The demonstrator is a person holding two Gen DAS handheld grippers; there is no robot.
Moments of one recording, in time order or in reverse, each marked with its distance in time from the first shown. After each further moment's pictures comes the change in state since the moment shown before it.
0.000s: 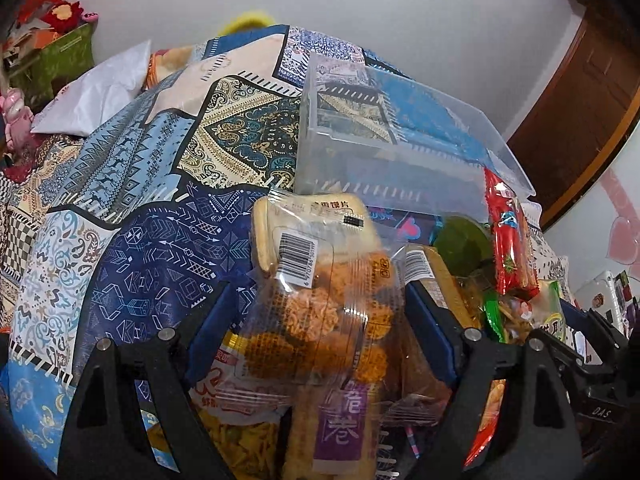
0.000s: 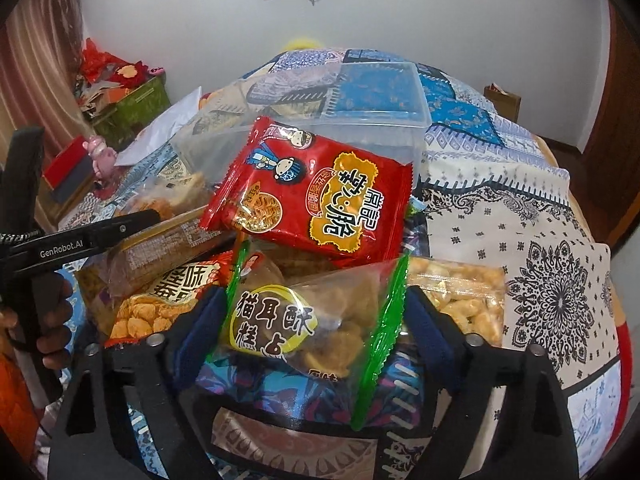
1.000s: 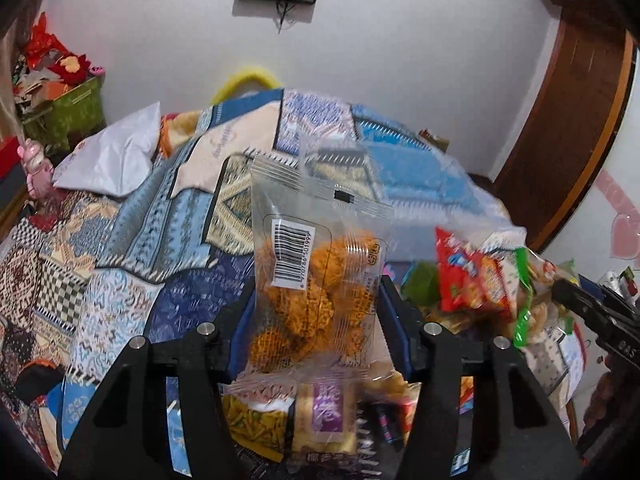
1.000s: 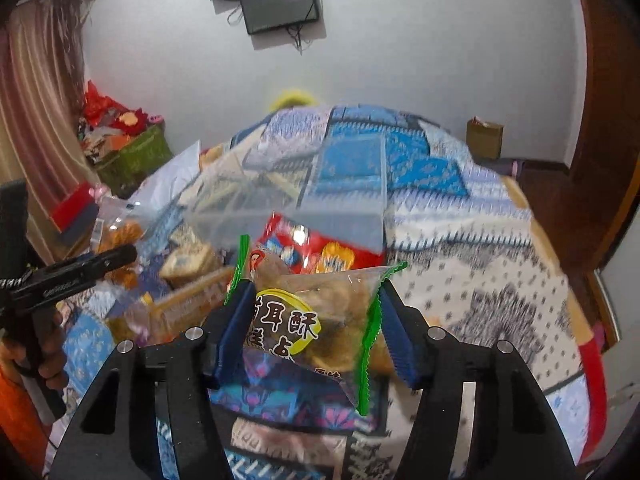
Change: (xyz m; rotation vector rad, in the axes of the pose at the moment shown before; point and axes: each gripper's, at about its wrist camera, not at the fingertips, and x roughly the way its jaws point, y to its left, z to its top) left arm -0.080 -0.025 0.017 0.083 -0.181 0.041; right arm -0.058 -0.013 0.035 0.043 -0.181 -0.016
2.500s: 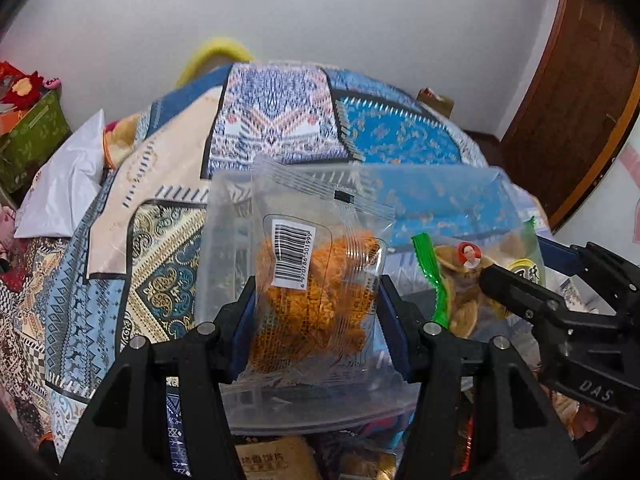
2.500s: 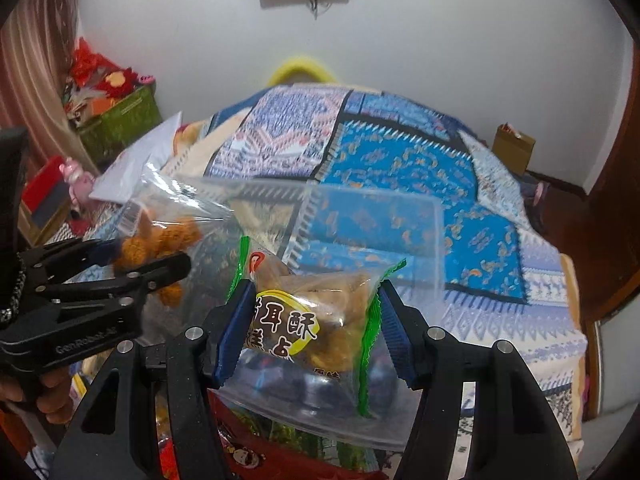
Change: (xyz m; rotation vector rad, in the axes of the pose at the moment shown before) left arm 0.172 -0.046 0.095 0.096 0.188 0.023; right arm 0.153 -0.007 0.082 -0.128 0.186 0.009
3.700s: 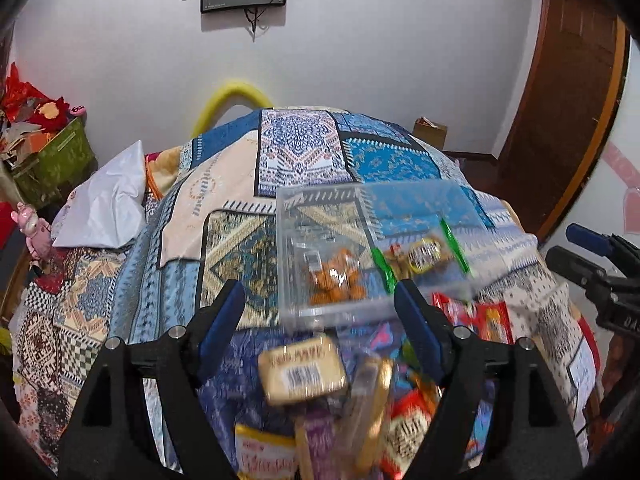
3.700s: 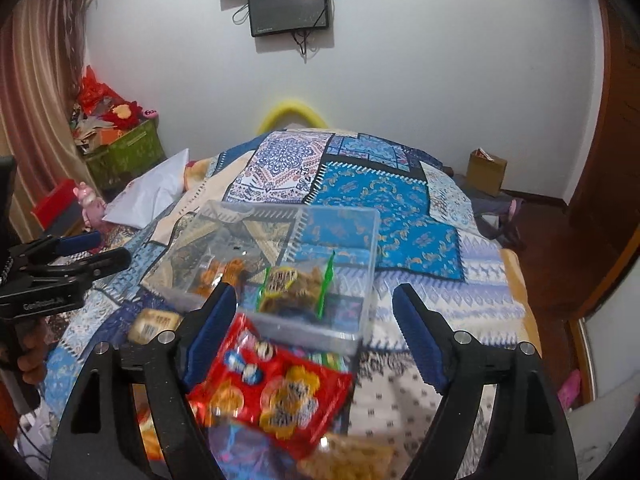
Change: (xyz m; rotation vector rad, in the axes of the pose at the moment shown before) left arm -0.138 0.010 -0.048 0.031 -0.133 0.031; right arm -0.121 0.000 -0.044 0.031 -0.160 -0.055
